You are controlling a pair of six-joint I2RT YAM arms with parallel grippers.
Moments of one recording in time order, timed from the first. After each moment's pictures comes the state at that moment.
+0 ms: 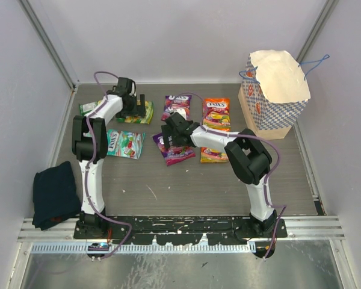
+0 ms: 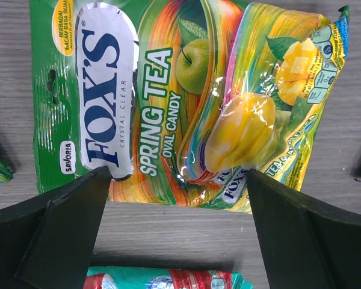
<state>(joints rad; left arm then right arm) -0.16 2.26 1.84 -0.58 -0.02 -0.18 0.75 2.05 1.43 -0.32 0.27 0.43</state>
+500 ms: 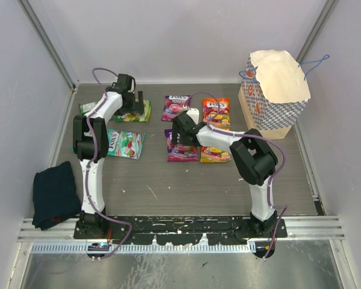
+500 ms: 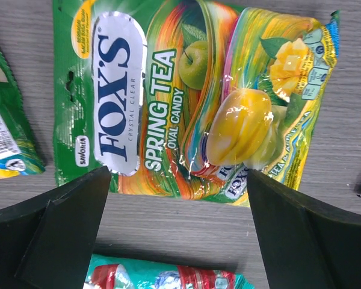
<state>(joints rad) -0.16 2.29 1.93 -0.64 -0.10 -0.24 0.70 2.00 1.36 -0.34 0.36 0.64</state>
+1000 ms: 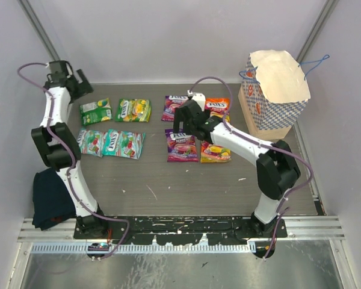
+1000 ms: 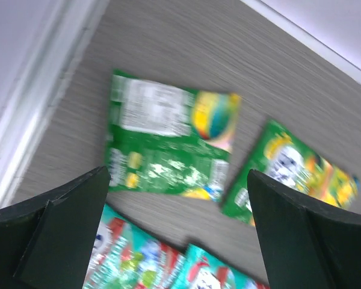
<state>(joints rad) 0.18 2.08 1.96 -0.61 0.01 -0.29 0.70 1.78 1.36 -0.37 0.38 0.58</state>
